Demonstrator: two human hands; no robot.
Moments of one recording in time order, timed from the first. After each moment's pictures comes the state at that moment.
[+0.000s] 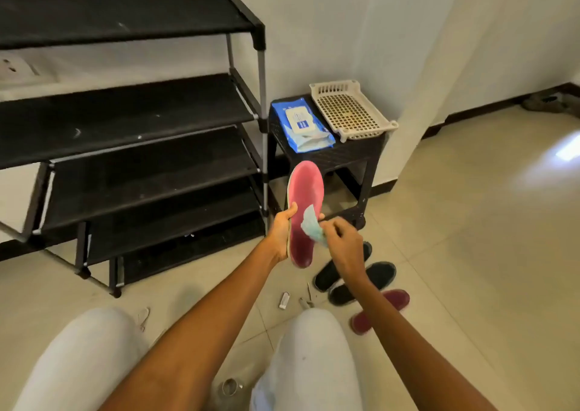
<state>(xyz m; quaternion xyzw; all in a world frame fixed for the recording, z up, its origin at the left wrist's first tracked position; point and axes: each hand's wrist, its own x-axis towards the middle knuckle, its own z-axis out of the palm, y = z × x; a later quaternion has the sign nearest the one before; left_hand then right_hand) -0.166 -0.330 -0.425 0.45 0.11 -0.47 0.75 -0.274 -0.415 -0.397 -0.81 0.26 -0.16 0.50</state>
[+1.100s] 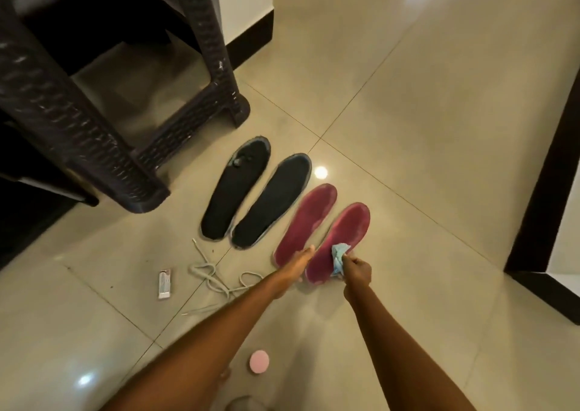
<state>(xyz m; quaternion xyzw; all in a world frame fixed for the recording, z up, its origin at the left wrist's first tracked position) -0.333 -0.527 -0.775 0.65 -0.09 -0.70 0.28 -0.450 -0.593 -0.787 -0.32 0.78 -0.15 0.52</state>
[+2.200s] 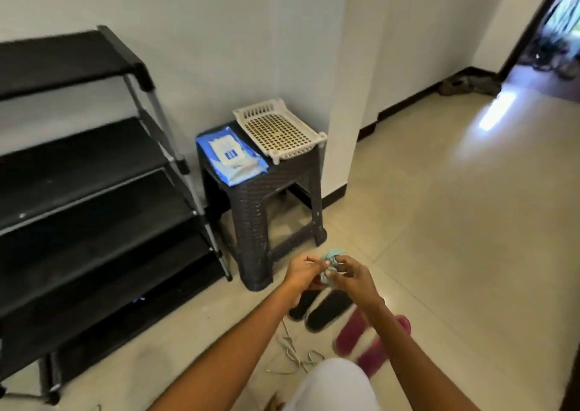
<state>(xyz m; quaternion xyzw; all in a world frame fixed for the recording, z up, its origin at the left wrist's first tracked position) -0.225 -0.442 -0.445 0.69 -0.08 -0.45 0.57 -0.331 -0.527 -0.453 -0.69 0.31 -0.13 0.64</state>
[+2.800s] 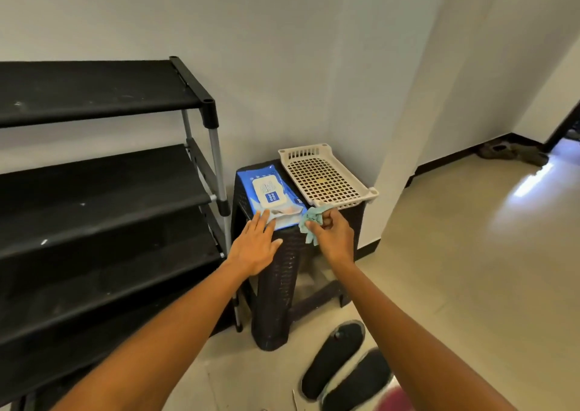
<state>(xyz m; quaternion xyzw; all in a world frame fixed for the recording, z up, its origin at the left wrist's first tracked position) 0.006 -0.400 -0.414 0.92 -0.38 -0.04 0.06 -0.099 -0.533 -0.370 -0.76 0.29 -0.26 0.51</state>
